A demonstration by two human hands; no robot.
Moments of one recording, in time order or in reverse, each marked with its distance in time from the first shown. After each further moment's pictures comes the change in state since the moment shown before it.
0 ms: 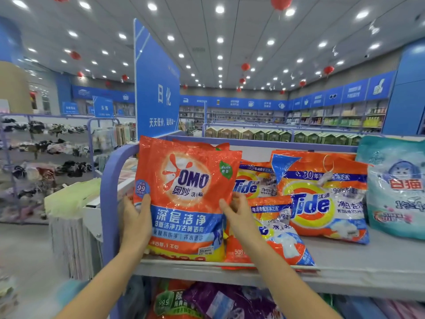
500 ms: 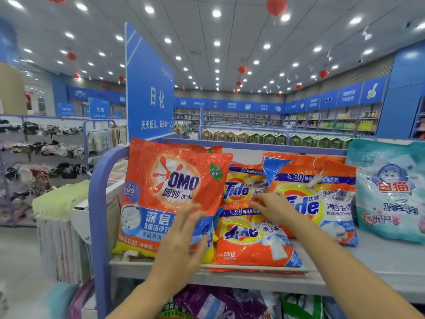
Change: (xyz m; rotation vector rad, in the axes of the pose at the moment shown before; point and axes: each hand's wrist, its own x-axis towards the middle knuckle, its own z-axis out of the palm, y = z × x) left_hand -0.095 0.018 0.035 0.370 -0.371 0.851; right_hand 0.069 0.018 -0.123 -1.293 -0.176 -0.120
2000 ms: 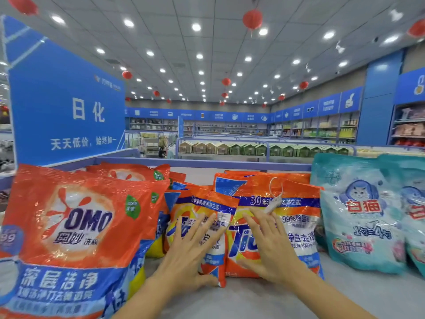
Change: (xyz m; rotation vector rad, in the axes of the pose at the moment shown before) left_hand 0.103 -0.012 0.169 0.646 -0.405 0.314; right_hand -0.026 0.122 0.033 -0.154 0.610 -0.320
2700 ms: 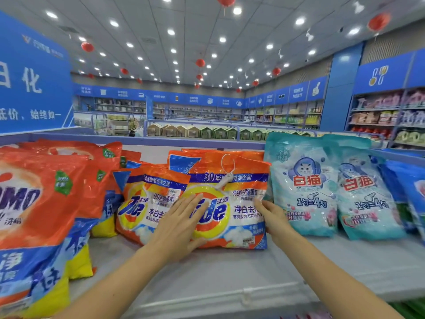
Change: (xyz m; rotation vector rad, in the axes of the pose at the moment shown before) left_hand 0.051 0.067 0.014 -0.011 0.155 0.034; right_hand -0.037 0.089 -0.031 1.247 -0.001 1.262
